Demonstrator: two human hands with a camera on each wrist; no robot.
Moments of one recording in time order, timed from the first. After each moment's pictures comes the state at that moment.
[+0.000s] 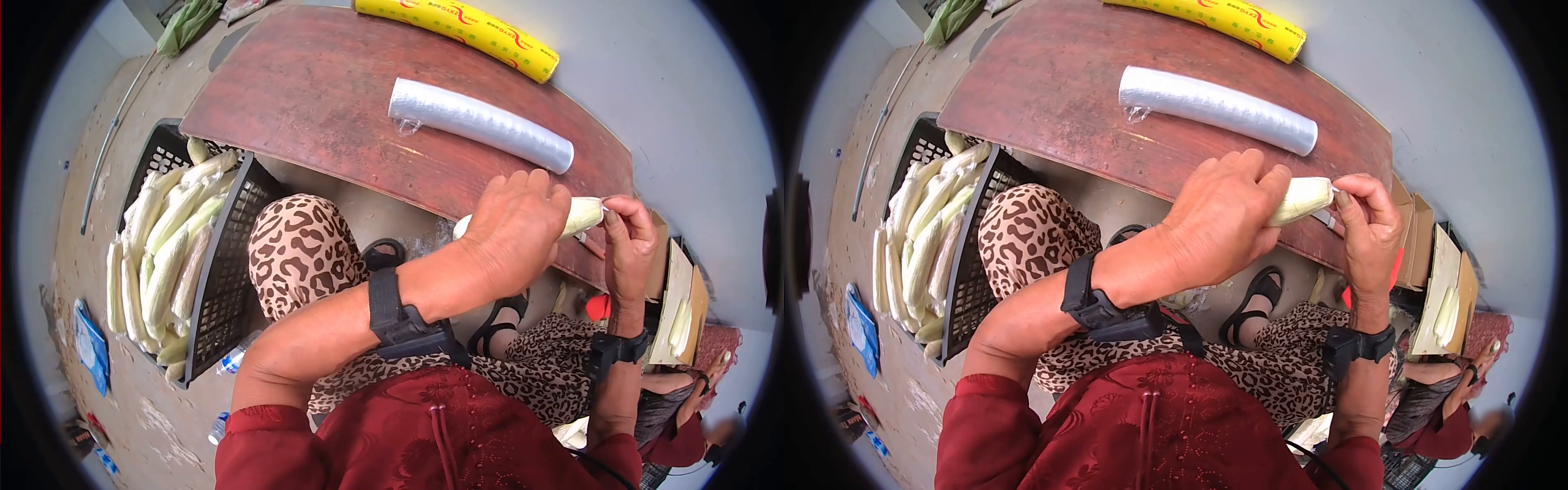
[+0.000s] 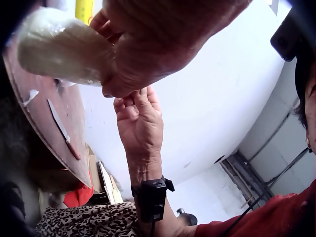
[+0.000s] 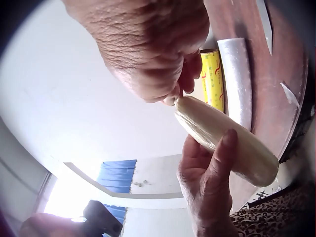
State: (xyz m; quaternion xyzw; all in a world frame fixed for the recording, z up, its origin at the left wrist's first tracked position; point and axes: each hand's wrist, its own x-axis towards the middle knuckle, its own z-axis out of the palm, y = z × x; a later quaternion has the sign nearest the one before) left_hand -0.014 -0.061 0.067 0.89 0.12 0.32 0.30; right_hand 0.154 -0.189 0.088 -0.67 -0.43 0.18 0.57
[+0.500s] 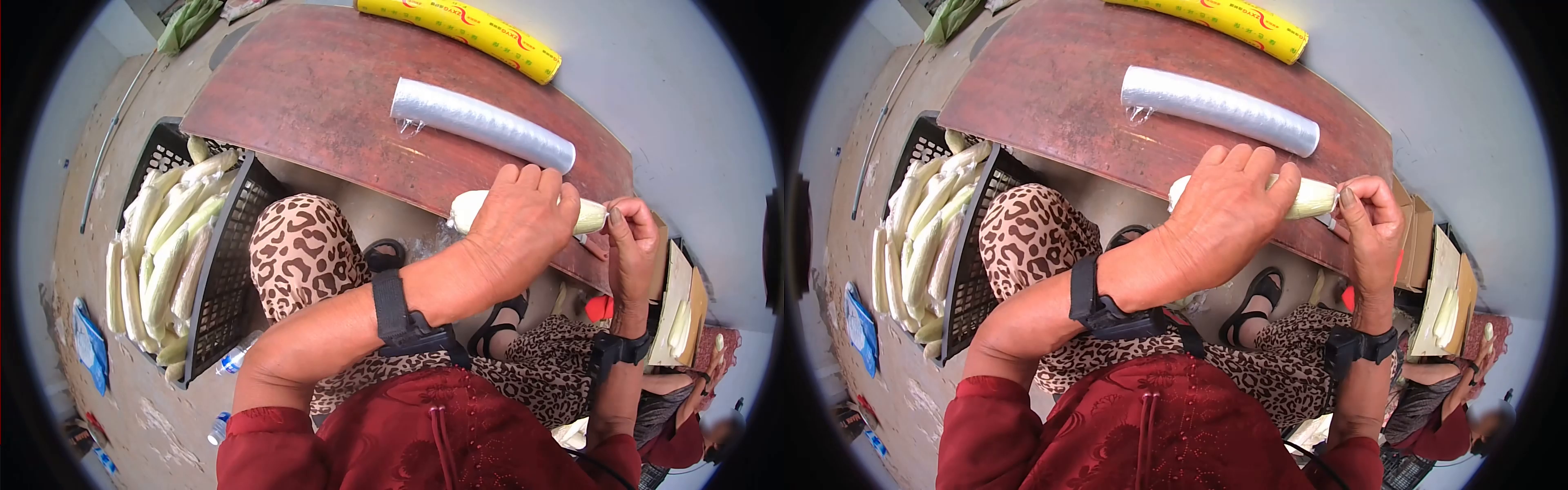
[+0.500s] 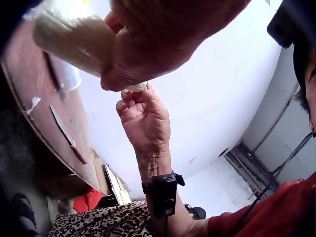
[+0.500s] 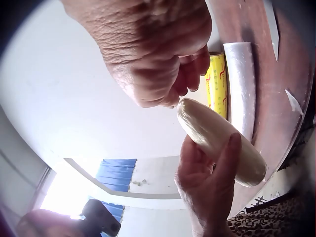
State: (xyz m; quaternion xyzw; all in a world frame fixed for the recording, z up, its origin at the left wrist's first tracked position) left_hand -0.013 -0.059 0.069 0.92 0.11 0.33 0.15; right_hand 0.159 -0.190 0.093 -0.66 -0.43 0.23 0.57
